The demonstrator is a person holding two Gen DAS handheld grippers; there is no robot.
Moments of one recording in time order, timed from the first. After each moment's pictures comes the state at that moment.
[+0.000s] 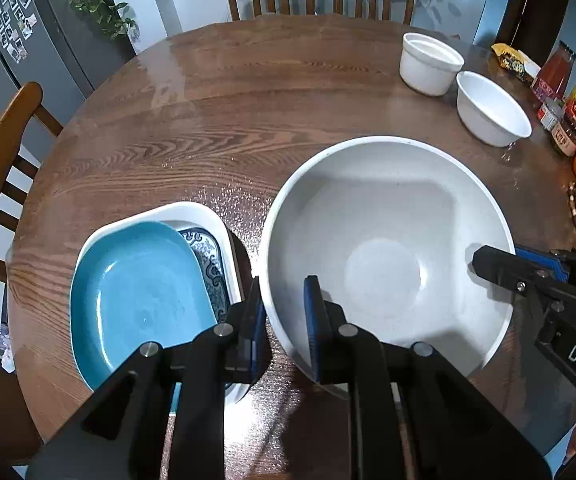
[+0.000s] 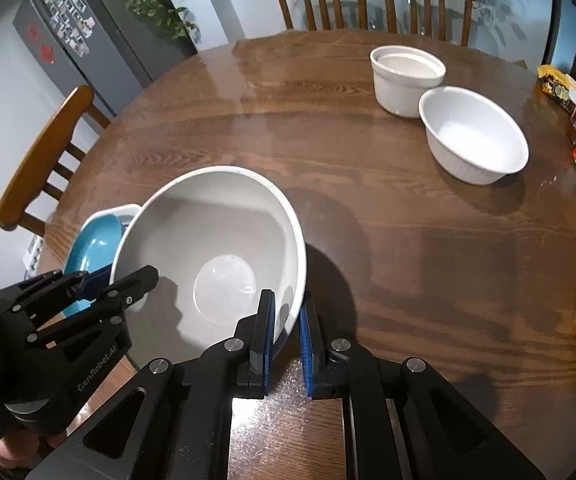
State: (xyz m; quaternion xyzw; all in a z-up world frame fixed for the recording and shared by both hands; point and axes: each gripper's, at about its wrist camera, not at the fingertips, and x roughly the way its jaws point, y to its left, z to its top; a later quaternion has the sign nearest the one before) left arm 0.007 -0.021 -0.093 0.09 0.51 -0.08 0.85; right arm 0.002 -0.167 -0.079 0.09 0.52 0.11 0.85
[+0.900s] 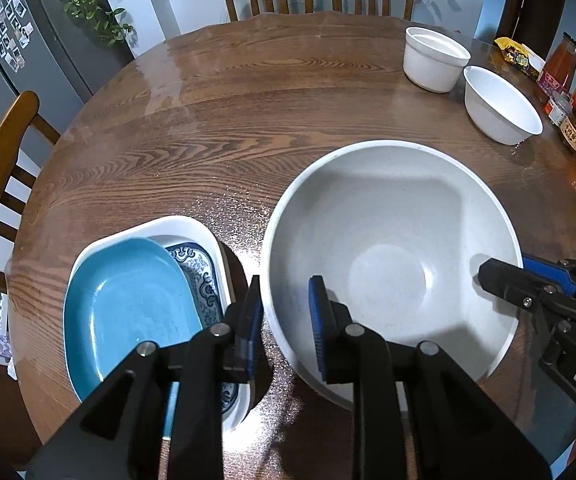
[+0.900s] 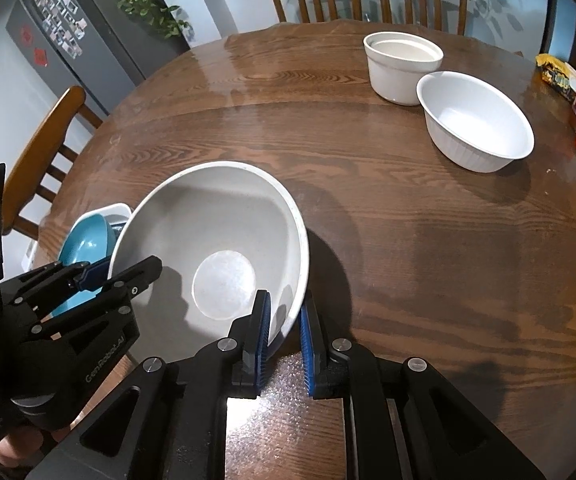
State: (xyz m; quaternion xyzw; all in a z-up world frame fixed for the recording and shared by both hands) left arm 0.015 -0.025 -0.100 0.10 0.51 -0.07 0.85; right arm 0.004 -0.169 -0.089 0.10 0.52 0.10 0.84
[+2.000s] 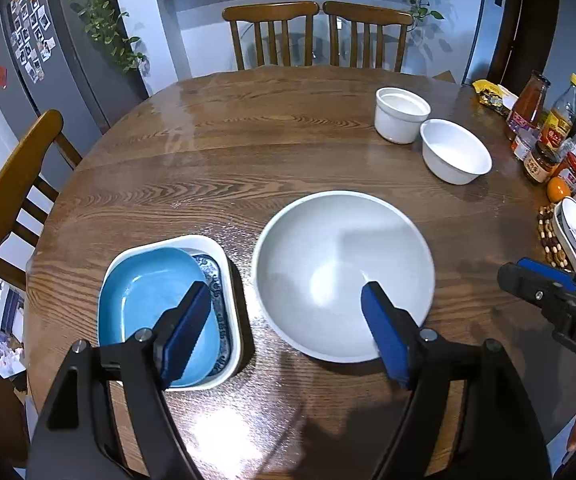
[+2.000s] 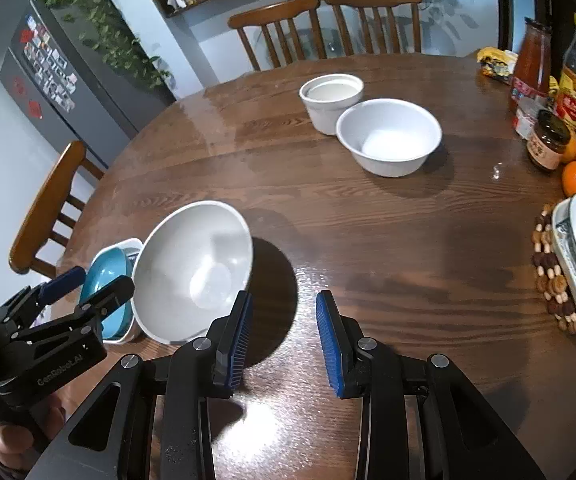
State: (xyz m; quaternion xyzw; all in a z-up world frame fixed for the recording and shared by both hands) left arm -0.033 -0.036 -0.039 0.08 0.45 -0.08 0.89; right arm -0.053 -0.228 -0.048 0.16 0.46 0.06 0.87
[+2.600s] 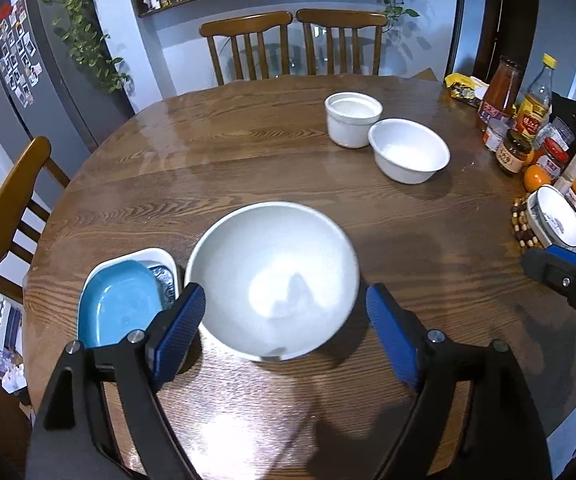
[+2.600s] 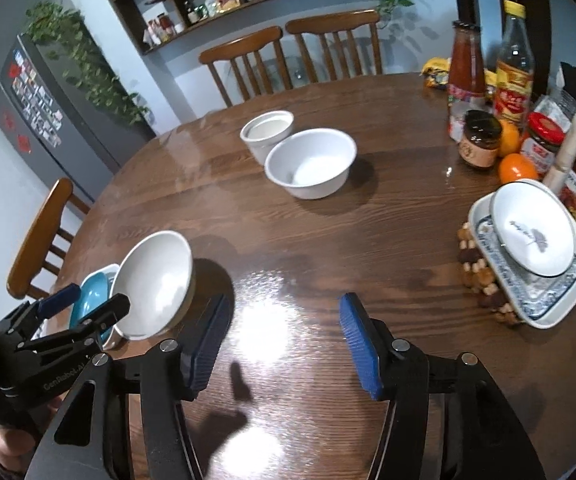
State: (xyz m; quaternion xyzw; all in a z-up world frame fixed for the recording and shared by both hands) left arm -0.052 -0.089 -0.029 0.10 0.43 -0.09 0.89; right arm -0.093 -0.295 -0.031 0.17 0.42 0.02 0.89
